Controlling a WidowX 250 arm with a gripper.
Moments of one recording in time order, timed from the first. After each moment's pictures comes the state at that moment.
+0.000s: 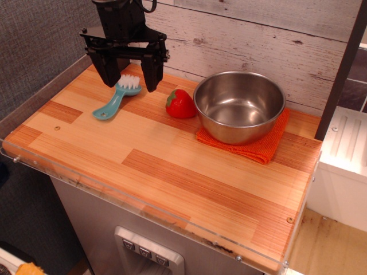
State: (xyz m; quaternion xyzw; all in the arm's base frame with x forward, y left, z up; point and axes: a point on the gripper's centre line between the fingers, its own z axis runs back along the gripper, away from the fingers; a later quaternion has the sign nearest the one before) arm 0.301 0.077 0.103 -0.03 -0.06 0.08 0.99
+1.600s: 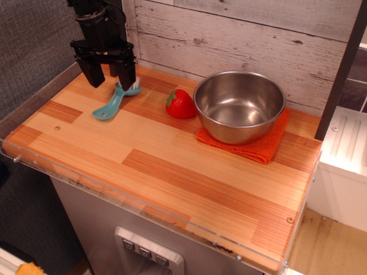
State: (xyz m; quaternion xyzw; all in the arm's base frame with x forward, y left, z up) arm 0.351 0.155 0.041 -0.06 -0.04 0.05 1.00
